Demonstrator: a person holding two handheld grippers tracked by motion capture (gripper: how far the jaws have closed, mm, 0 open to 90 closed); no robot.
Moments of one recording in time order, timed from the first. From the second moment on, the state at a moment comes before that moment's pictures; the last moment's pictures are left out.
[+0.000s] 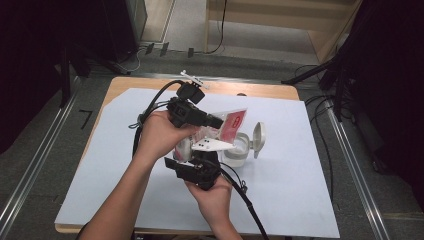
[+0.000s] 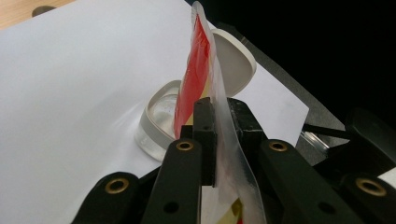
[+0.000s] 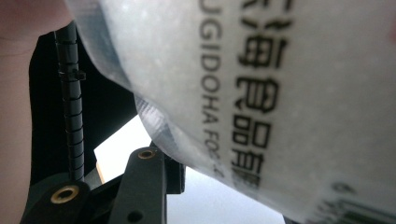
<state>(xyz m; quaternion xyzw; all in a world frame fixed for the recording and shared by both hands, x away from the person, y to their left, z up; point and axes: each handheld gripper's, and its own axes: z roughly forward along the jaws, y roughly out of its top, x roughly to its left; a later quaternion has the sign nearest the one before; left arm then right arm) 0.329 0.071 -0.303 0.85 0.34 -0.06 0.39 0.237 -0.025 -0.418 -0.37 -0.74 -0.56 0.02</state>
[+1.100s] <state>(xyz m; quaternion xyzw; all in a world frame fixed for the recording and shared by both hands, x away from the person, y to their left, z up) 0.326 0.069 -0.301 0.86 0.34 -0.05 0.39 0.235 -0.023 -0.417 -0.37 -0.73 -0.57 0.02</state>
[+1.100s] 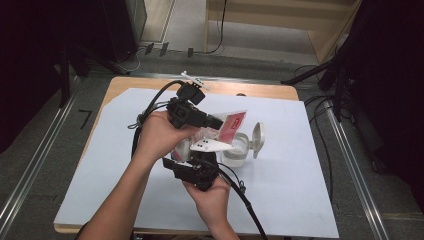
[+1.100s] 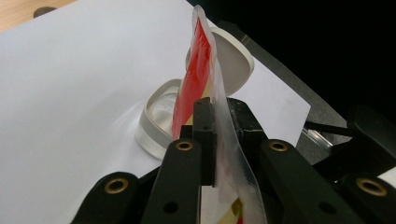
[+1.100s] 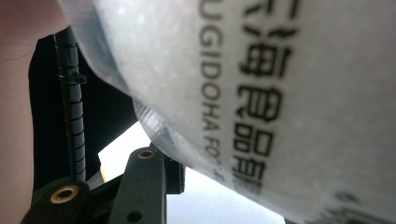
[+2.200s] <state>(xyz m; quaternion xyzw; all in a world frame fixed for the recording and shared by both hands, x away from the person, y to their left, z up) 0.327 0.067 -0.303 0.86 0.33 -0.06 0.39 0.234 -0.024 -0.419 -0.37 -0.73 -0.57 0.01</state>
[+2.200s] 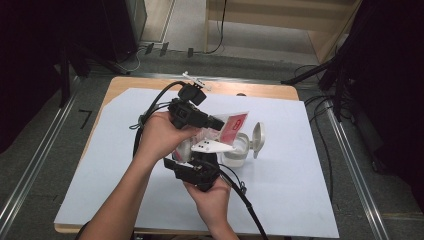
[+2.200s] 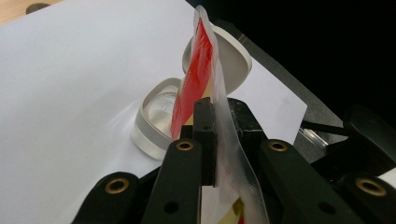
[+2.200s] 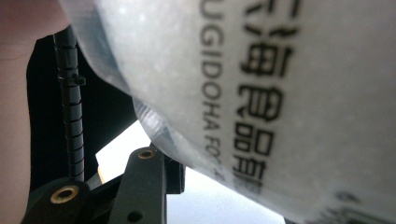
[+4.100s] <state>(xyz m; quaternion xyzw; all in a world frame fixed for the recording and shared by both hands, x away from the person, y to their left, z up) 0.329 0.067 -0.303 0.85 0.35 -0.05 0.40 0.236 -0.024 -0.418 -0.37 -0.73 -0.57 0.00</state>
